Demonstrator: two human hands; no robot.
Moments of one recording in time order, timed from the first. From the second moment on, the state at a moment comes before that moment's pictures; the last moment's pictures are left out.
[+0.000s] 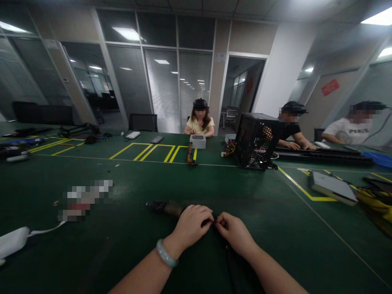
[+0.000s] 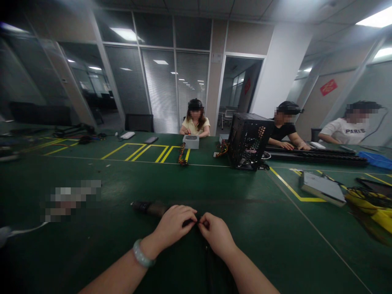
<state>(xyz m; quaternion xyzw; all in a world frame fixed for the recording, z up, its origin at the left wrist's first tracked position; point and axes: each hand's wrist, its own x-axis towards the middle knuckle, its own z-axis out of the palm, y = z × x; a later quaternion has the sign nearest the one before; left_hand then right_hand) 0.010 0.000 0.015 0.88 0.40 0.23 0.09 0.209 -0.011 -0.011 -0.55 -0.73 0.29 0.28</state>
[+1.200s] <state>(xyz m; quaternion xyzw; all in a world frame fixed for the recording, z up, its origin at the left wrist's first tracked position) 0.010 0.000 0.015 0.87 0.41 0.24 0.11 0.210 -0.011 -0.012 -0.54 -0.73 0.30 0.28</state>
